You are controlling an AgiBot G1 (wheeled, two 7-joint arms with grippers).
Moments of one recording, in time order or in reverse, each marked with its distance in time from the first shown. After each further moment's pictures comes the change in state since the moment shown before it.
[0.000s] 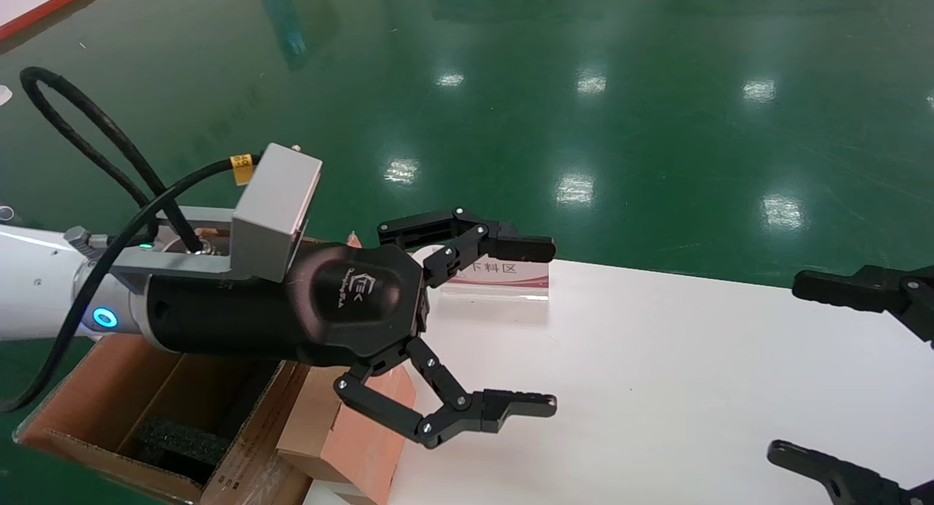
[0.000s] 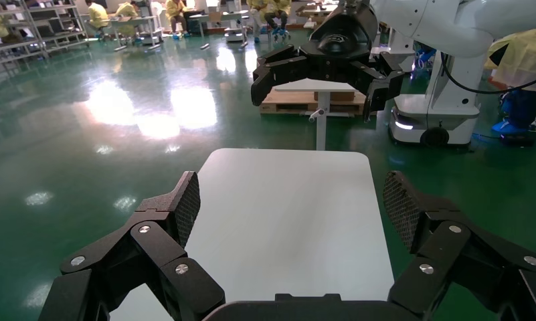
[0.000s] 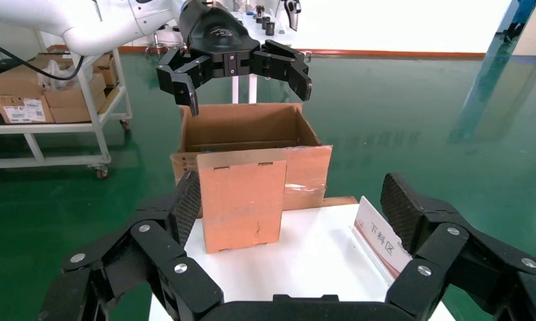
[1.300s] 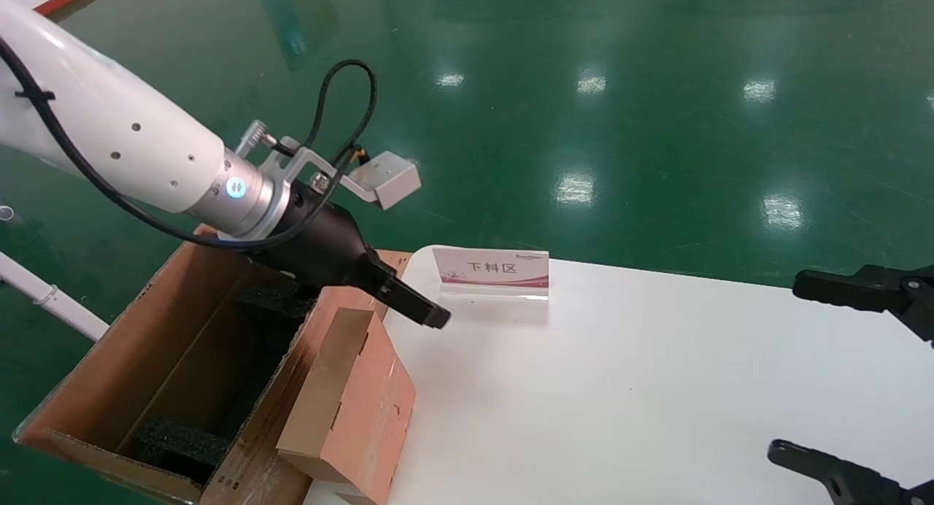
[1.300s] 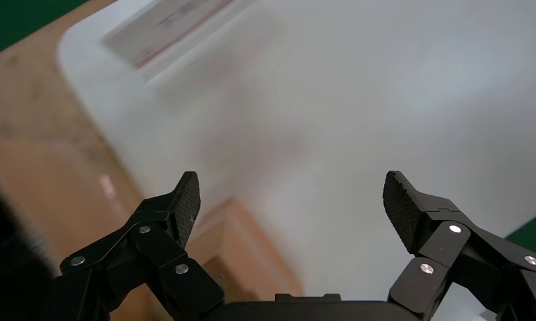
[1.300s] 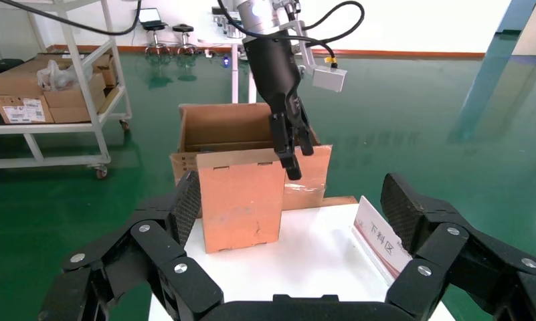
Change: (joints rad) left arm -0.720 0.122 0.640 -0.065 0.902 0.111 -1.273; right arm 0.001 0.001 -0.003 -0.001 0.002 0.001 -0.002
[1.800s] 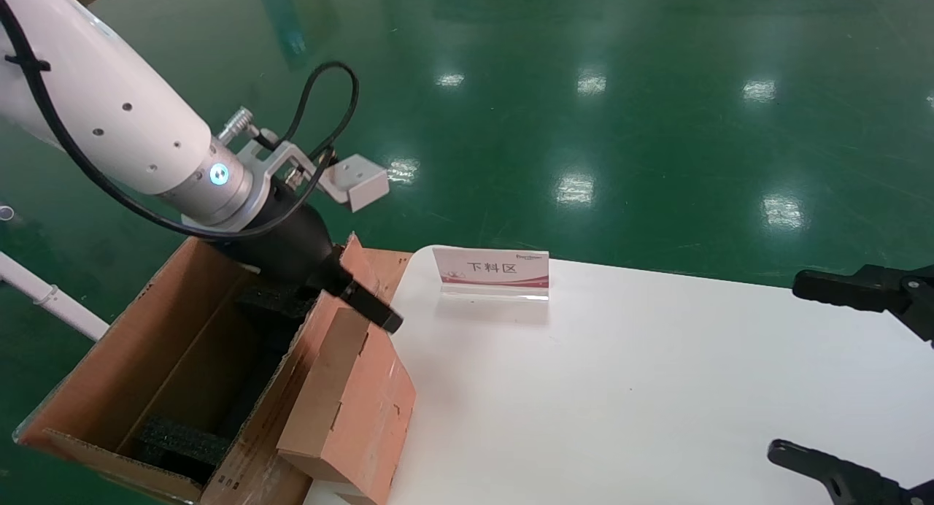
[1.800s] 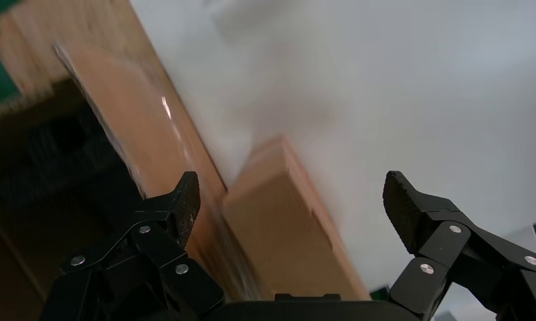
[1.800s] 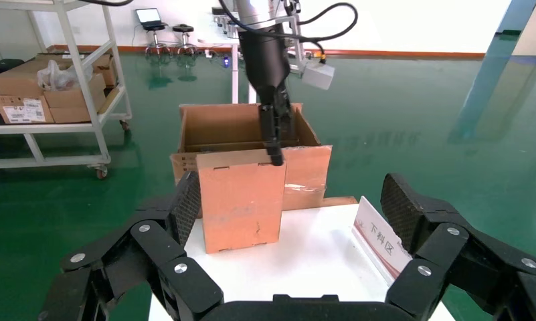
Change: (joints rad) left arm -0.247 0.003 0.378 -0.005 -0.042 0.002 -0.157; right arm 0.000 0.000 -0.001 0.000 0.001 0.000 -0.001
